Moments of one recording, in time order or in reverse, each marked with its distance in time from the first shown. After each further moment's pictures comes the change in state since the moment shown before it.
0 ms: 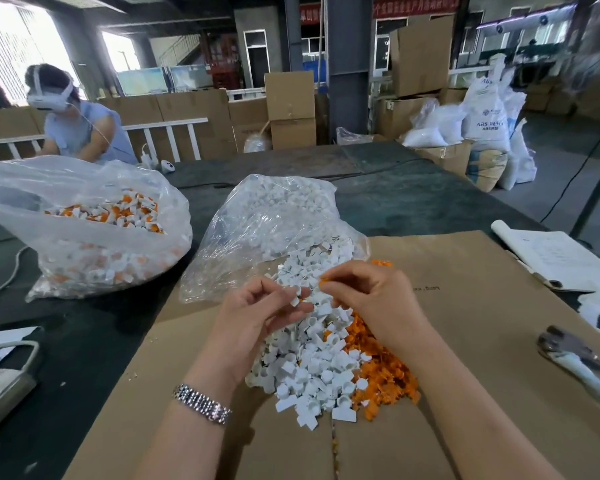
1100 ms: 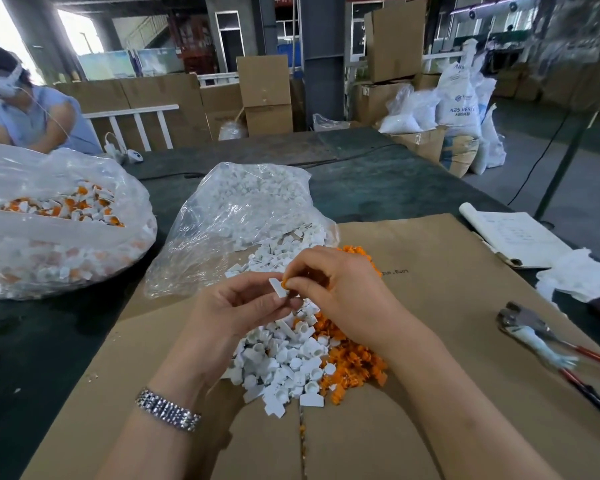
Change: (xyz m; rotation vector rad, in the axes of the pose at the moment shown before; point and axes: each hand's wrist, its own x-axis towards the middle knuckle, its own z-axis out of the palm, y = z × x) left_hand -0.012 -0.002 0.018 0.121 -0.144 0.083; right_hand -0.007 -0.023 -0.010 -0.367 -0.149 -0.221
